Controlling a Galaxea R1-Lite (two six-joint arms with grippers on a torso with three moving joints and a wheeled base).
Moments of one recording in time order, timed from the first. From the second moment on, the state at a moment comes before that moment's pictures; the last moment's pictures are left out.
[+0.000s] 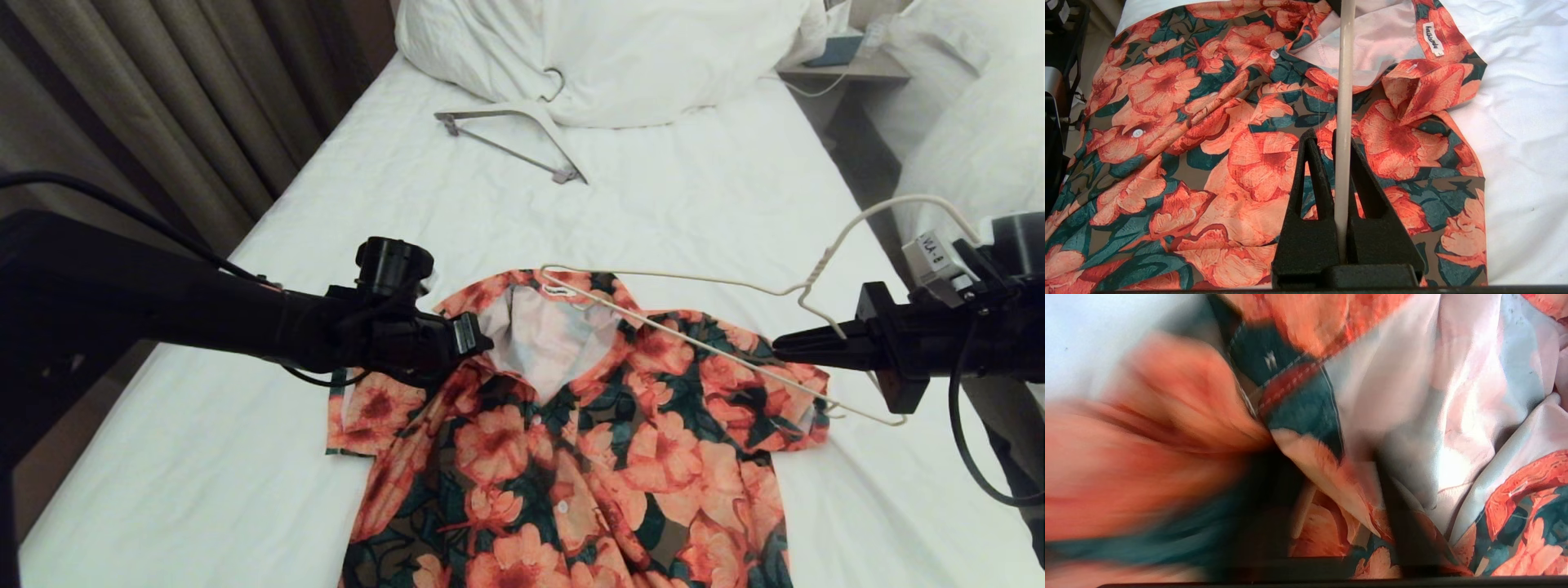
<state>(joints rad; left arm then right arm) -0.38 2.03 -1.30 -0.10 -0.12 -0.48 -0.02 1.71 -1.08 0.01 1.19 -0.92</state>
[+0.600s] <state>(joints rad) -0.41 1.89 -1.24 -0.11 -0.04 -0.47 -0.03 1.70 -1.06 0.03 1.19 -0.92</state>
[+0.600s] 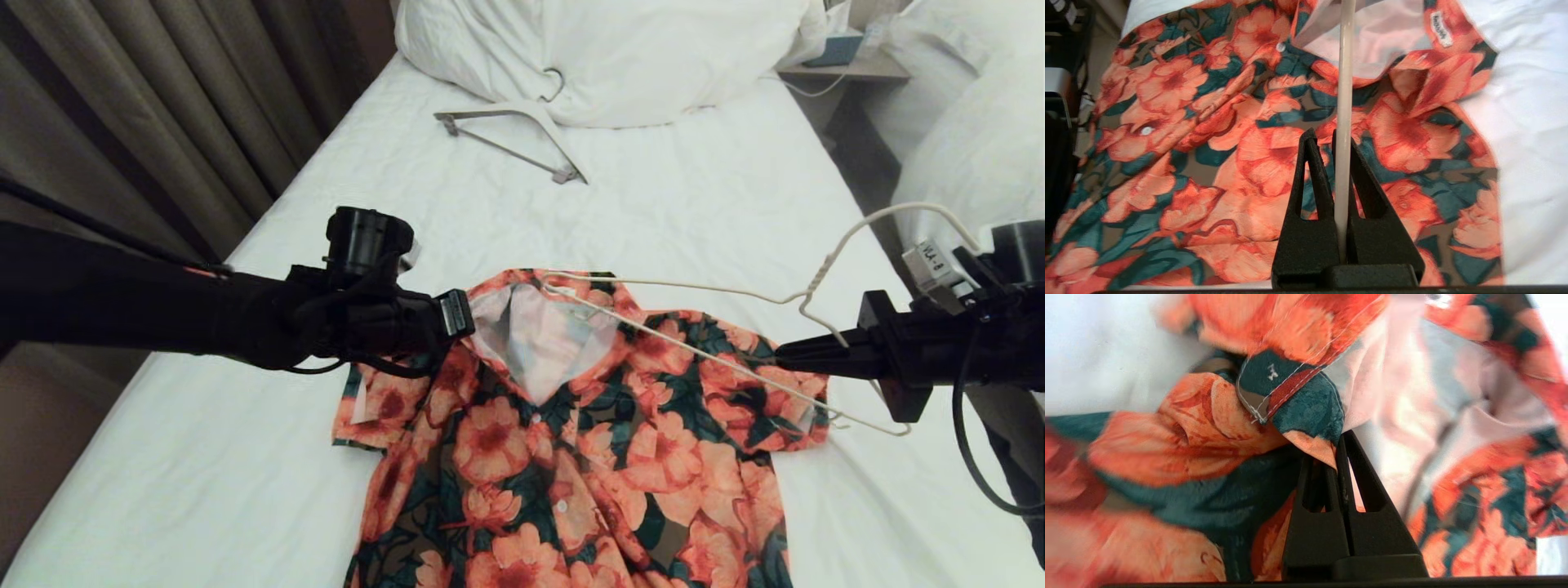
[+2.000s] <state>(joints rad) -0.76 1.70 -1.40 0.15 0.20 -0.47 0.15 1.86 -1.13 0.05 1.13 -0.79</state>
